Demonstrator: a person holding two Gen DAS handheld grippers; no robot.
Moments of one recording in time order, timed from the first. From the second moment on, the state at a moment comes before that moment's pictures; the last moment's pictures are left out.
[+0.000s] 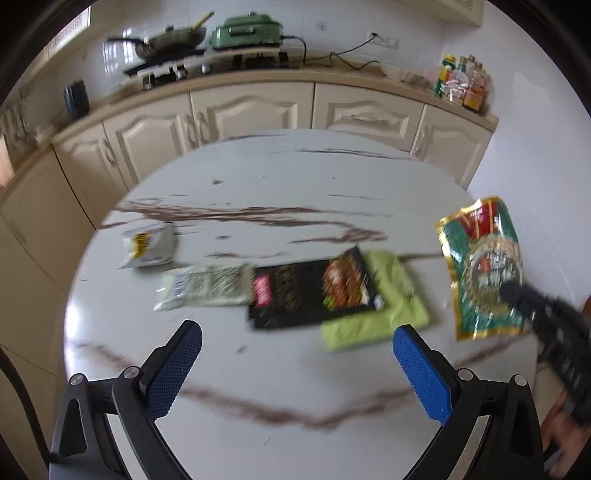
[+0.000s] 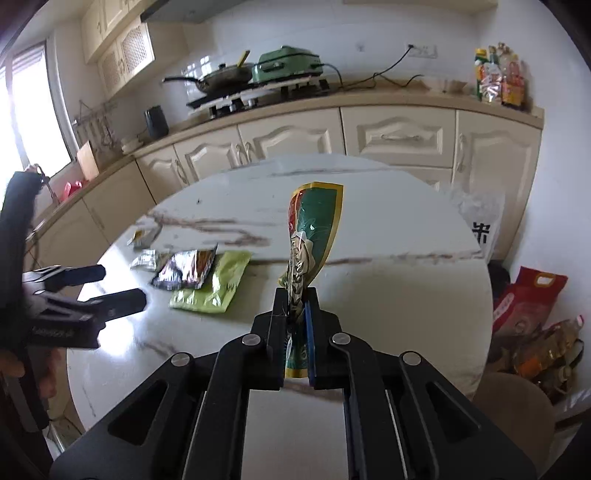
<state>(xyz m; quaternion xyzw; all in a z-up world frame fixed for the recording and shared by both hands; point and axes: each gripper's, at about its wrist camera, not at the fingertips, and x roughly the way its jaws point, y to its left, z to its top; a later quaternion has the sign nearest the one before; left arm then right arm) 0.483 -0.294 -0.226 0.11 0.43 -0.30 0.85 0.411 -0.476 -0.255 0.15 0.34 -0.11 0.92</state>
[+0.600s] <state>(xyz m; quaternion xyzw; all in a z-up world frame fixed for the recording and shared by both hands) 0.529 -0.359 -0.270 0.13 0.43 -0.32 0.83 0.439 -0.492 -0.269 0.15 0.34 -0.09 0.92</state>
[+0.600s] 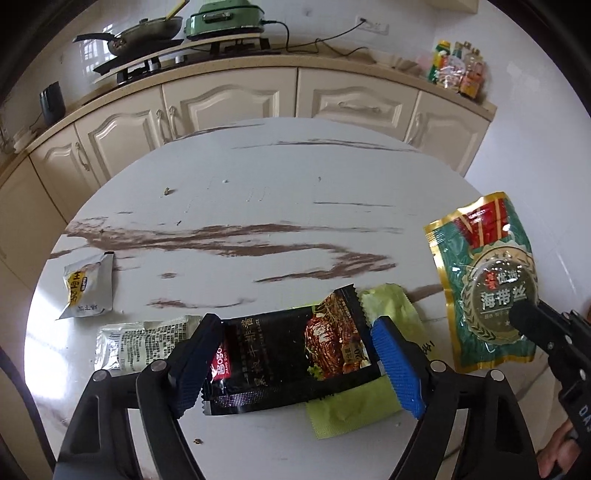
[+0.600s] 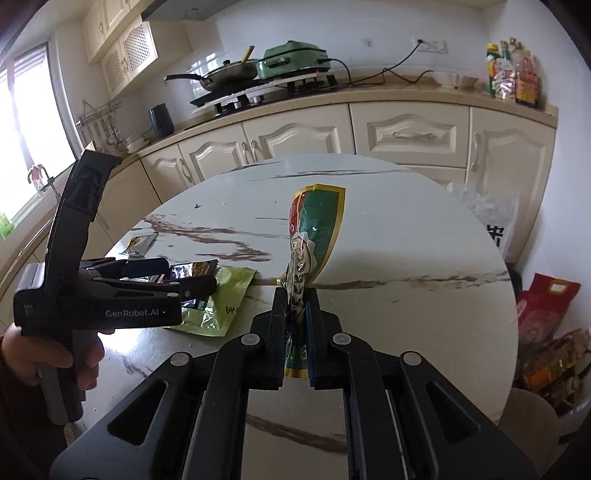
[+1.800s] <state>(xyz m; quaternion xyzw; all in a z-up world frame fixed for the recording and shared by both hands) 0.431 -0.240 -0.188 0.06 0.34 -0.42 0.84 0.416 -0.435 -0.204 0.11 0.29 -0.09 0.95</state>
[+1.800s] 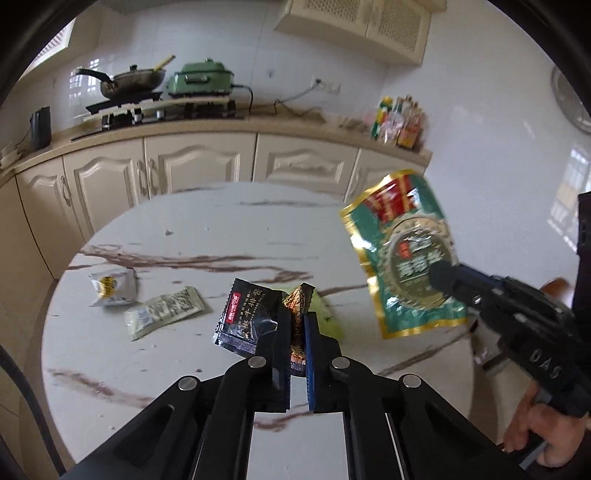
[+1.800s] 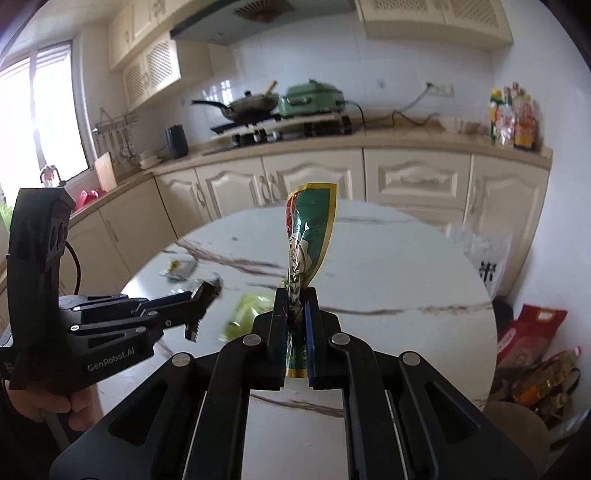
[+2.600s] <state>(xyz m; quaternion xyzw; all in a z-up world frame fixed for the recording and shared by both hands) 0.432 0.124 -0.184 -0.06 0.33 -0.21 0.92 0.543 -0.112 -0.206 -0.01 0.32 0.17 0.93</state>
